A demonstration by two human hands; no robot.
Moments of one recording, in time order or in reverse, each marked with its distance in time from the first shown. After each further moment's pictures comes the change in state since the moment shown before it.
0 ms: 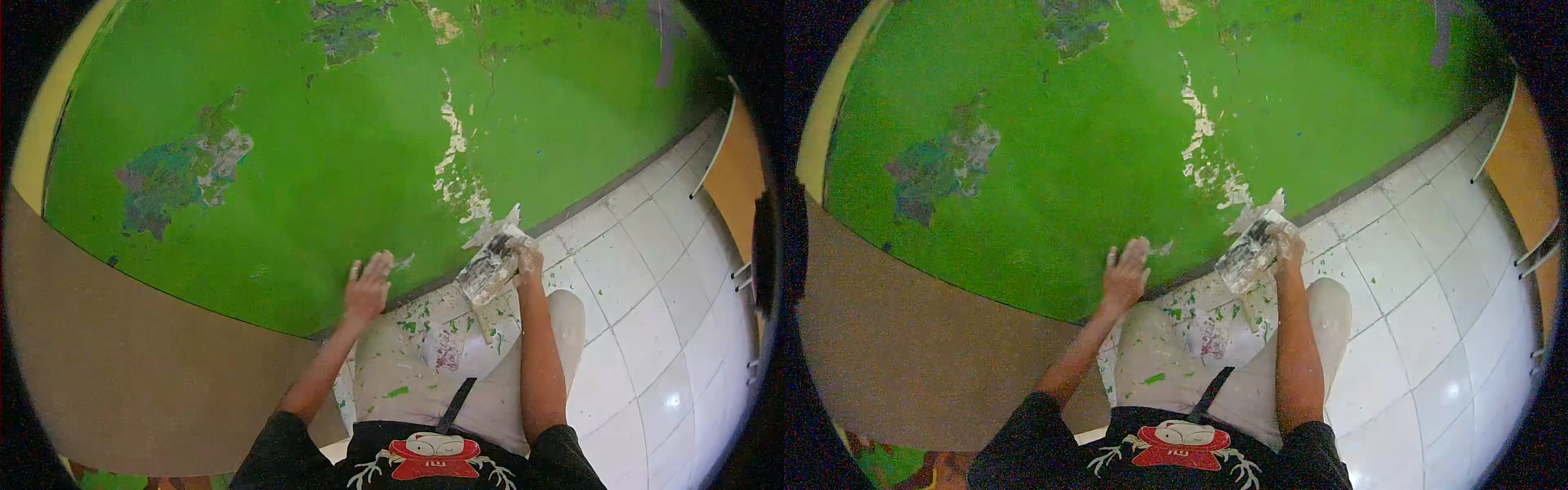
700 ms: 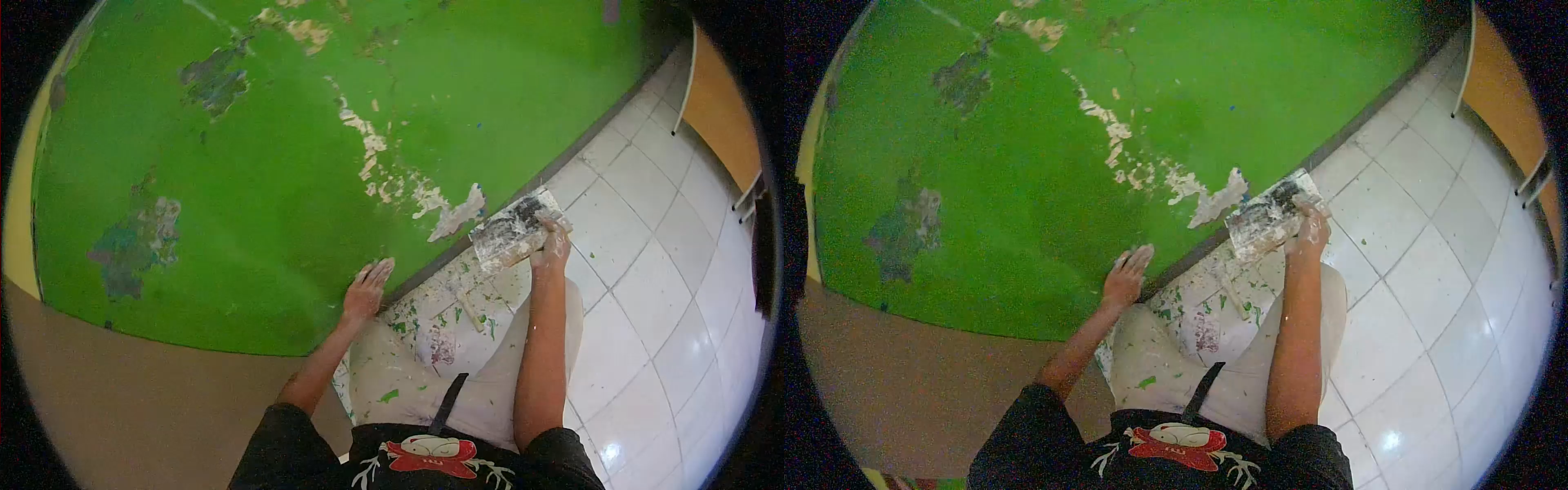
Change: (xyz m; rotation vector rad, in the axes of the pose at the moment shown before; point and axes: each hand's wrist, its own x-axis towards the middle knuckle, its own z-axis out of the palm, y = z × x) left_hand 0.037 0.035 0.030 0.302 -0.146 0.411; right_hand -0.019 -0.081 -0.066 0.665 0.254 -0.034
